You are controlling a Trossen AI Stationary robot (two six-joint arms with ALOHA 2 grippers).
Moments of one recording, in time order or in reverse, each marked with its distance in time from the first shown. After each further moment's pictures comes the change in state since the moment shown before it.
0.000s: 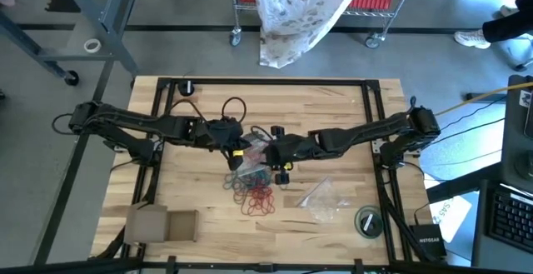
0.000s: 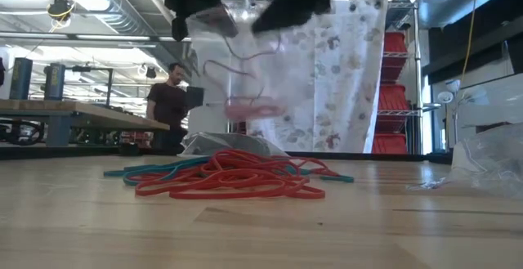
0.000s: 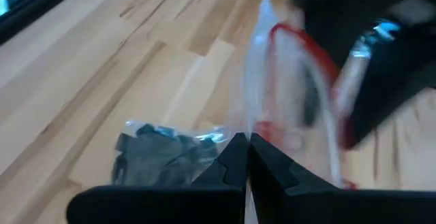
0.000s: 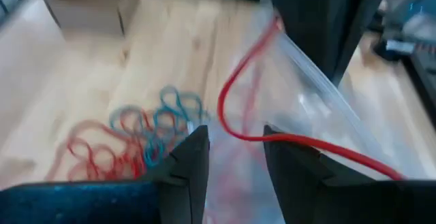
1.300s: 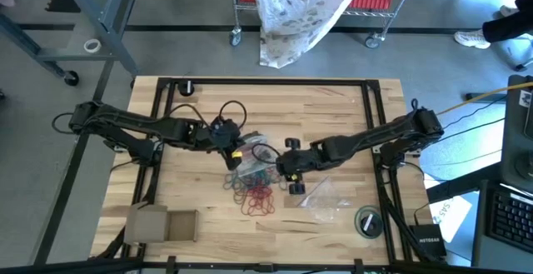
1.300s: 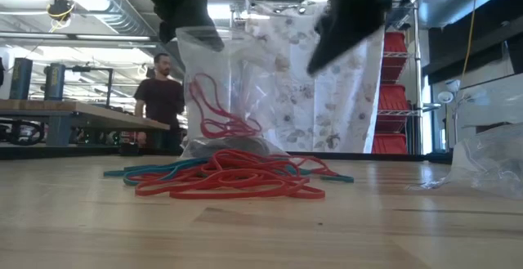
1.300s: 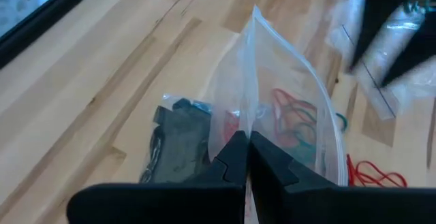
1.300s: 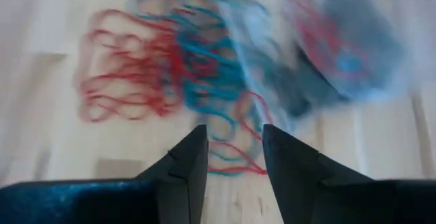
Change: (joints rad) left arm -0.031 0.001 0.000 -0.108 -0.117 -0.027; right arm 0.059 -0.007 -0.078 -0.293 0.027 0.241
